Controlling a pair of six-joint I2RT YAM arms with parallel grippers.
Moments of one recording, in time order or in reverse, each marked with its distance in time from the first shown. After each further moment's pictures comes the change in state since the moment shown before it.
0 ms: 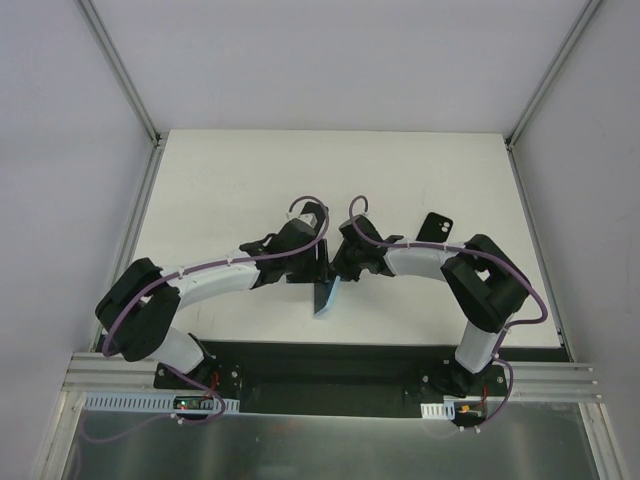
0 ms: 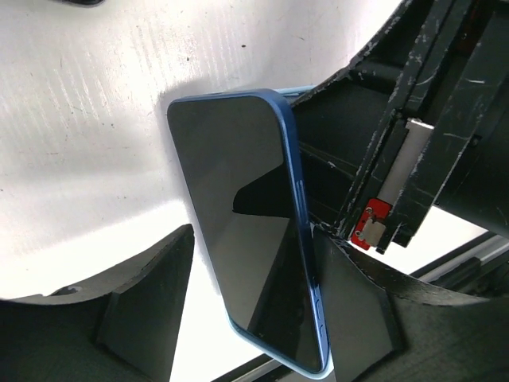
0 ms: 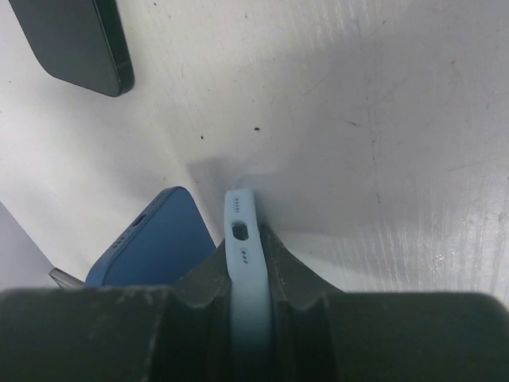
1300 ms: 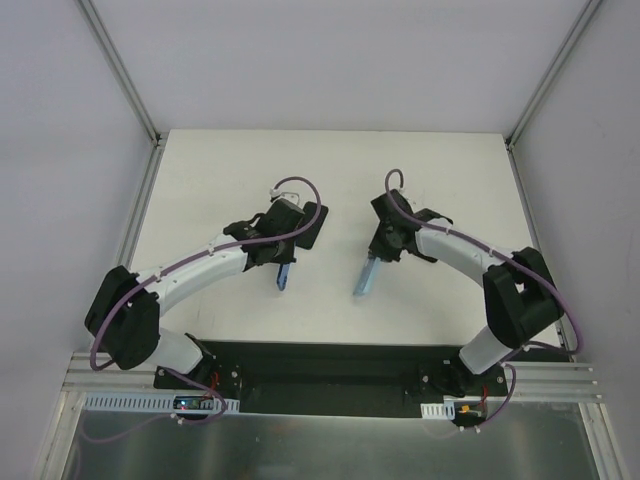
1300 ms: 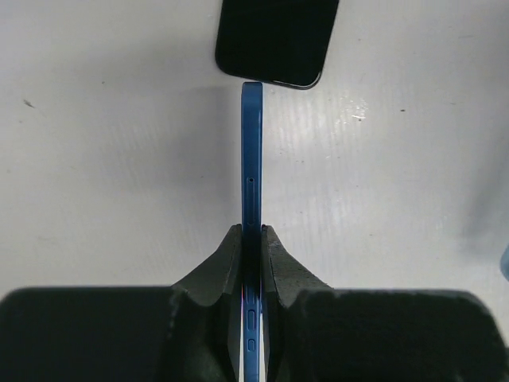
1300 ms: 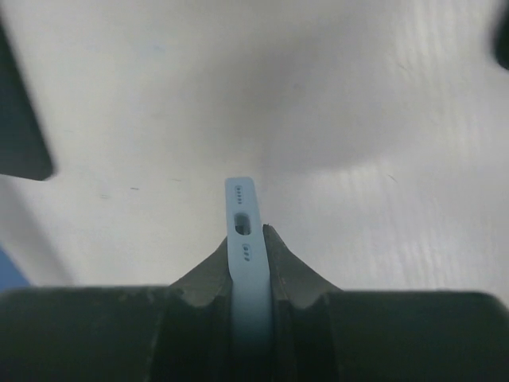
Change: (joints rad) left arm 0.074 -0.079 0.164 -0.327 -0.246 0.285; right arm -0.186 -0.190 0.077 -0.473 0.231 -0.235
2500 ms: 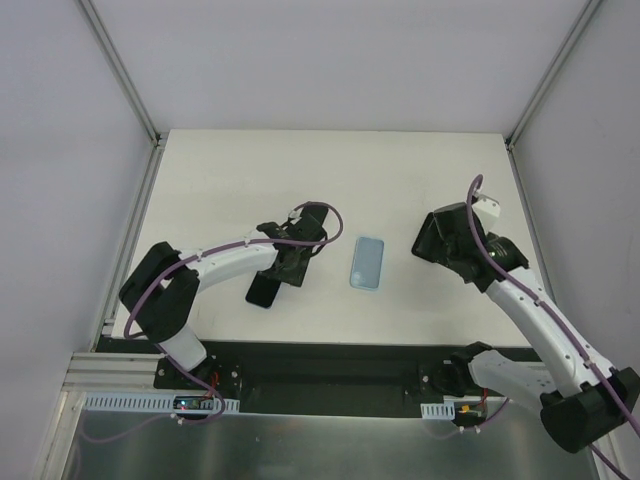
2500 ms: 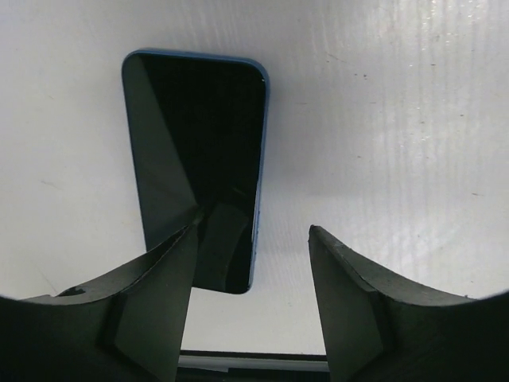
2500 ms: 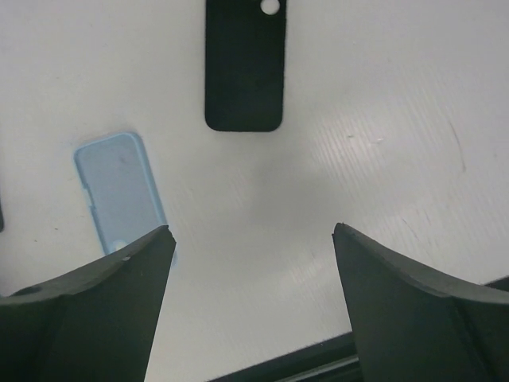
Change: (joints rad) left arm -0.087 0.238 0.088 -0.254 -0.124 0.015; right arm -0.108 -0.546 -0.003 -0.280 0.353 -0.162
